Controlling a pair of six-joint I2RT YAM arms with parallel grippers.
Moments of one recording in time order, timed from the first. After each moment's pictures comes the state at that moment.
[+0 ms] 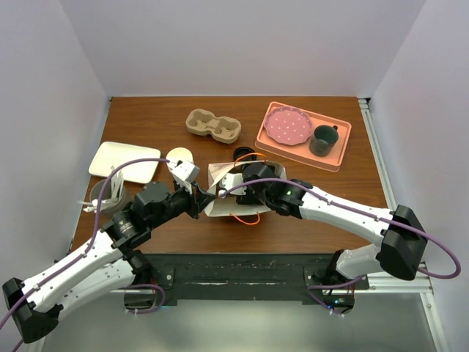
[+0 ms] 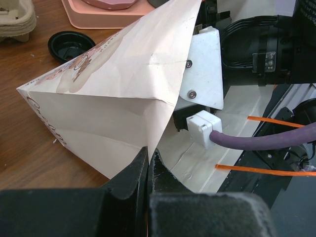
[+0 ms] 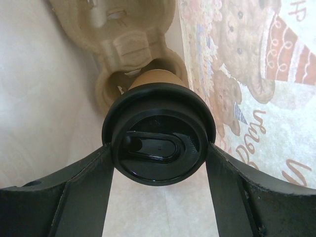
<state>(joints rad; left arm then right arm) -0.82 0.69 0.64 -0.22 0.03 -0.33 0.96 1.37 1.01 -0.40 0.39 -0.75</state>
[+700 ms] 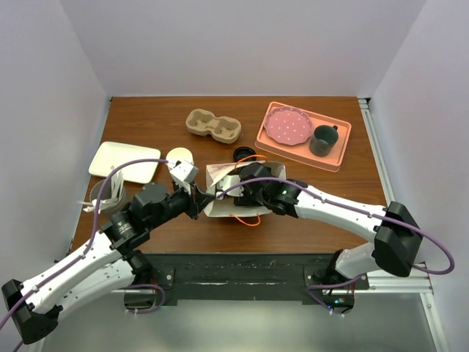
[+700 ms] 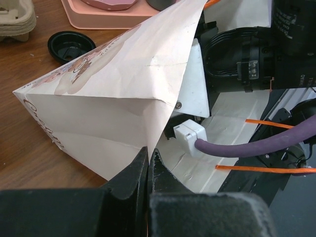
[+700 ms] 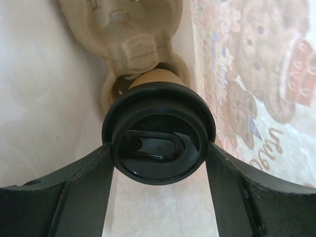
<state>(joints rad) -0.82 0.68 0.64 -0.22 0.03 -0.34 0.96 1.41 1.01 -0.38 0.35 -0.75</state>
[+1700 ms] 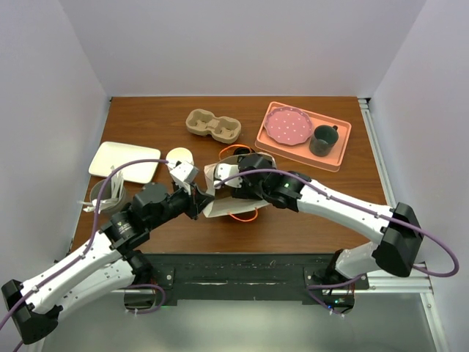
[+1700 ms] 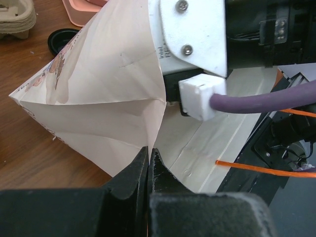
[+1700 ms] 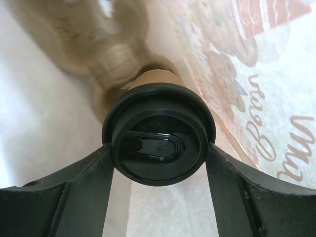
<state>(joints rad) -0.82 0.68 0.64 -0.24 0.03 -0.34 0.96 1.42 1.14 -0.47 0.38 -0.68</state>
